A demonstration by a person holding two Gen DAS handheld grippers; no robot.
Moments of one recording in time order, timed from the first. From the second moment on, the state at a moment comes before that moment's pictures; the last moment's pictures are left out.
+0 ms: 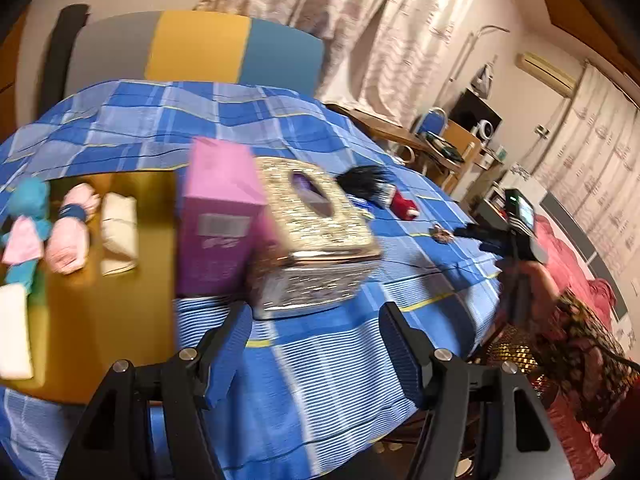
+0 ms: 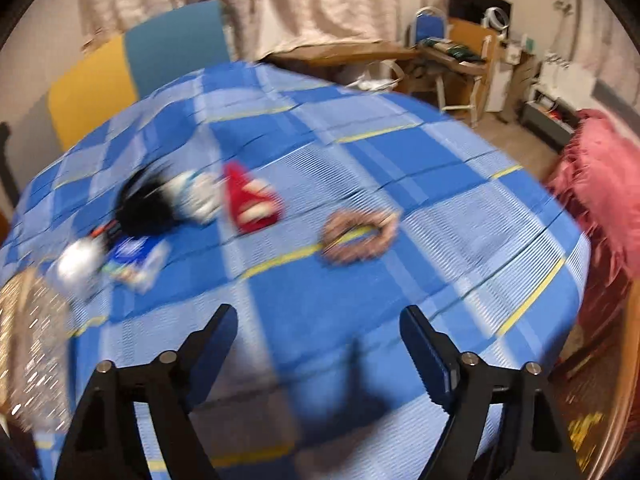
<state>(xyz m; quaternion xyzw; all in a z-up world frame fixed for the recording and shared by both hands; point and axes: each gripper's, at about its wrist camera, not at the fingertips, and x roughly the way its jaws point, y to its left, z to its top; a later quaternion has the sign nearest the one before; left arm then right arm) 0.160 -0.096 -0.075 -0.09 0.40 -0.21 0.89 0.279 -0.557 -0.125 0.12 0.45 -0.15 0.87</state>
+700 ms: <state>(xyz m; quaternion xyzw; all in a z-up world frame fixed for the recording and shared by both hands) 0.228 -0.247 -0.048 -0.05 0.40 -0.29 0.87 0.358 -0.612 -0.182 0.17 0.50 -0.13 0.84</state>
